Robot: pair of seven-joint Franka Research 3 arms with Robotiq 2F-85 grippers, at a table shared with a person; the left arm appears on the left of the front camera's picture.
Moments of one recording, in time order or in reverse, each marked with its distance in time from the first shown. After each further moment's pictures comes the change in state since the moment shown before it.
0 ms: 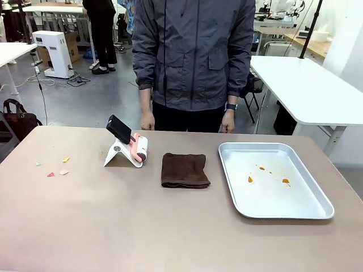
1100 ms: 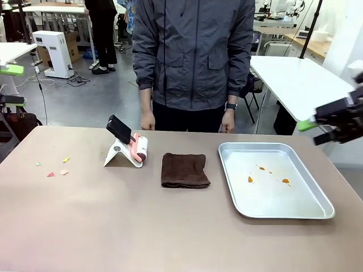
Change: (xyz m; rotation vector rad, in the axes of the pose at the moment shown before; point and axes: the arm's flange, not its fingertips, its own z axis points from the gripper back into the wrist) left arm 0.061 -0.123 -0.126 0.131 0.310 -0.017; right arm -0.031 0.181 -0.194 -0.252 0.253 0.429
